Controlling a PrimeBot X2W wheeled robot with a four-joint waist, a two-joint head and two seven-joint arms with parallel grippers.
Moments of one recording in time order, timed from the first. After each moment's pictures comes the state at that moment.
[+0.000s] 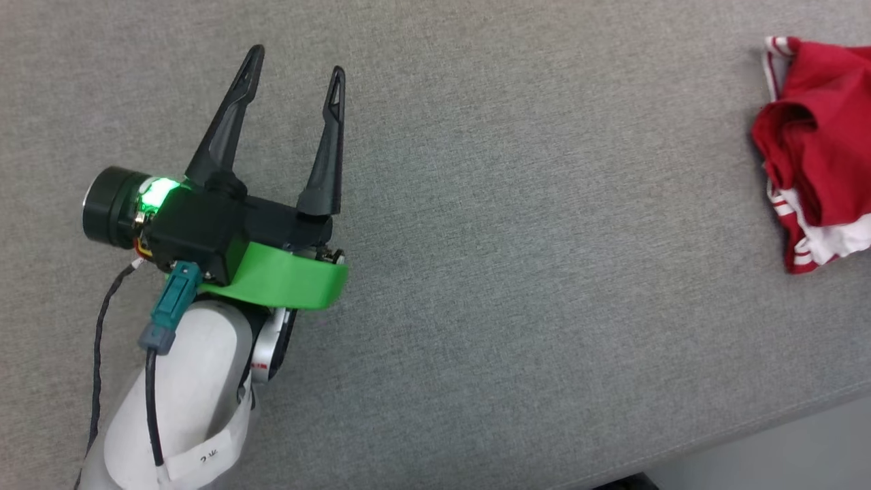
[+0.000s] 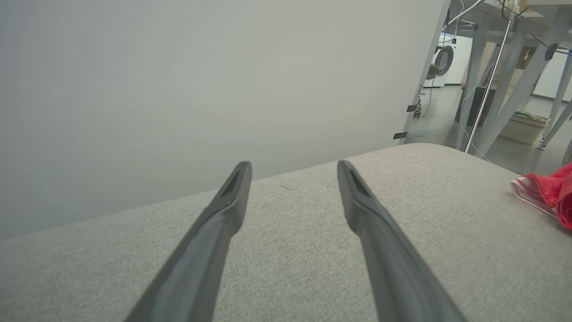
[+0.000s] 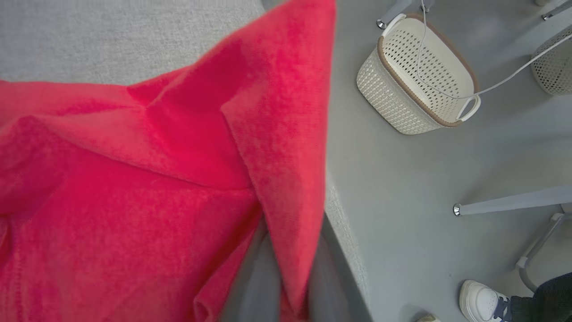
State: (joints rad) left arm -0.45 0.32 -0.36 -0.18 -0.22 0.12 -0.16; right arm -0.73 -0.69 0.01 0.57 0.51 0.13 0.44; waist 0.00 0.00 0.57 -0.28
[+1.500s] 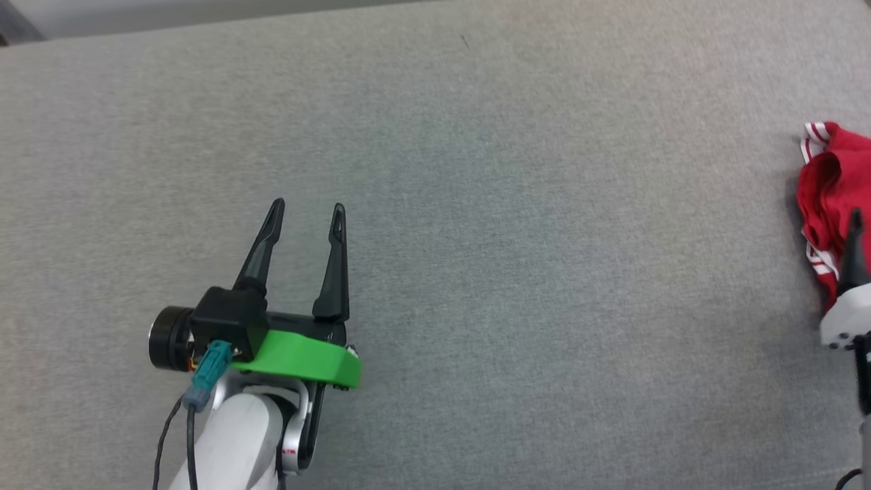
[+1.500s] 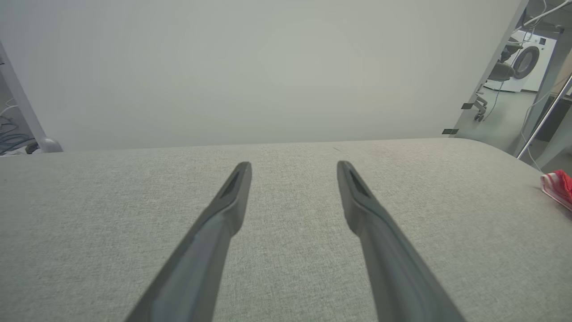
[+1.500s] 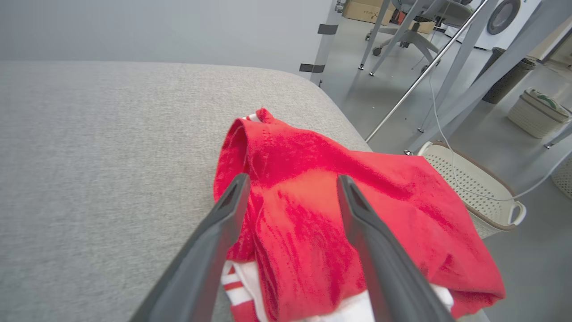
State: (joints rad) left arm -0.22 0.22 -0.34 -0.01 -0.32 0.14 -0.26; right arm -0.44 -0.26 -0.35 0.56 -0.06 0.13 -0.24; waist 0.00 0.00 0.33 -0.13
